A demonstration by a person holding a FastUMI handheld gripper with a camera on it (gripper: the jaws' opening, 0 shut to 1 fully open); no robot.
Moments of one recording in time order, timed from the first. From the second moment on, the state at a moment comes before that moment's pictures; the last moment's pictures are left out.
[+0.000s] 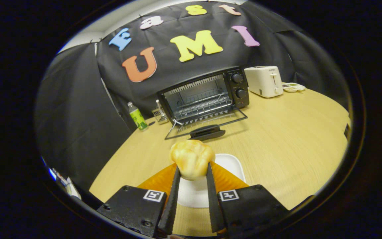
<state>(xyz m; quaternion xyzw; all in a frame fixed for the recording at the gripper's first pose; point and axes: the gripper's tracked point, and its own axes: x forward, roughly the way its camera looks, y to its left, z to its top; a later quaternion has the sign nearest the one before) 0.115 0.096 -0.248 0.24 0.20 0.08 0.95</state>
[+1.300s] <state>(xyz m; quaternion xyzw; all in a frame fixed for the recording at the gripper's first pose) 0.383 0.112 -0.221 0.32 0.18 -0.02 0.93</state>
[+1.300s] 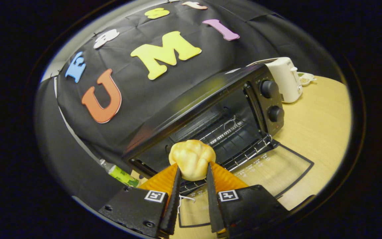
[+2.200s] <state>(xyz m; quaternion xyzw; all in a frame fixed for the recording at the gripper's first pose) 0.427 0.123 -0.247 0.23 0.20 -0.01 0.95</state>
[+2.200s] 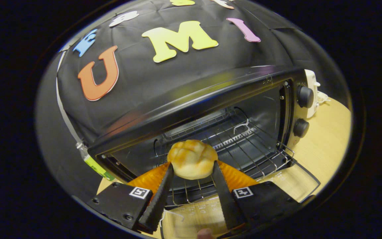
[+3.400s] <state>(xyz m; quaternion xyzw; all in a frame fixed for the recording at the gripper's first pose) 0.276 0.162 -0.191 0.14 0.21 0.12 0.96</state>
